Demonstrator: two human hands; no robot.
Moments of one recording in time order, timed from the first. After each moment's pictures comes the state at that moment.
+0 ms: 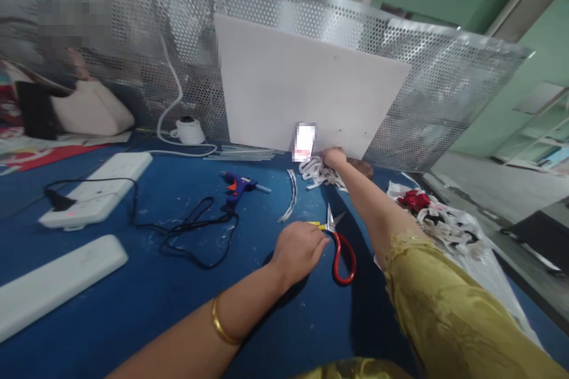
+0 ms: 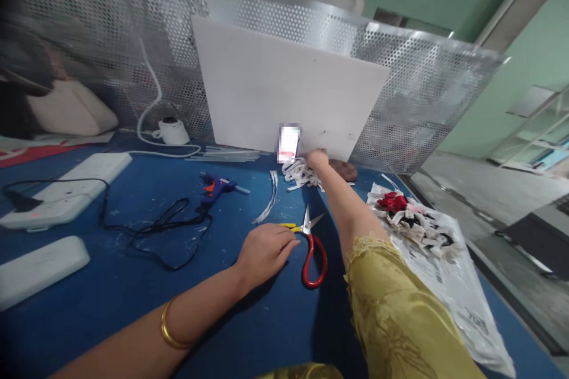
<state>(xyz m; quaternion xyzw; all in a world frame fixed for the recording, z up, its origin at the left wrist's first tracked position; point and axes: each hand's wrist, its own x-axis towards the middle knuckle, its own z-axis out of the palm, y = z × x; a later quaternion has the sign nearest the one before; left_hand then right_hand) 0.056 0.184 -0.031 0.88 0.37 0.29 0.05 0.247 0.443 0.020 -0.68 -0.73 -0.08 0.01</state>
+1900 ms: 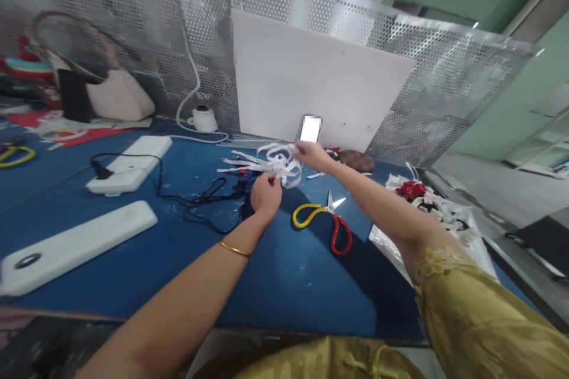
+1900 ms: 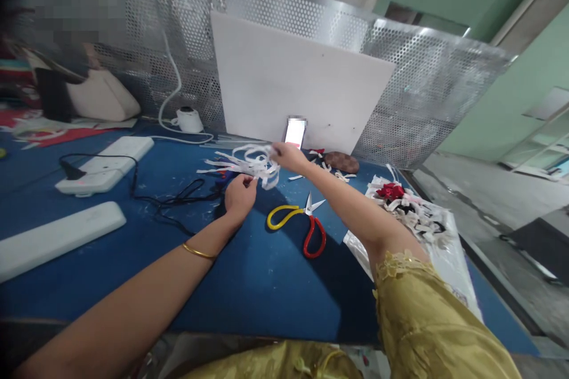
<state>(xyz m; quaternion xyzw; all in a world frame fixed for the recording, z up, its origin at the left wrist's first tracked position) 0.015 0.240 -0.030 0.54 0.74 0.37 0.15 0.161 0.340 0.046 -0.47 -0.87 -0.06 0.11</state>
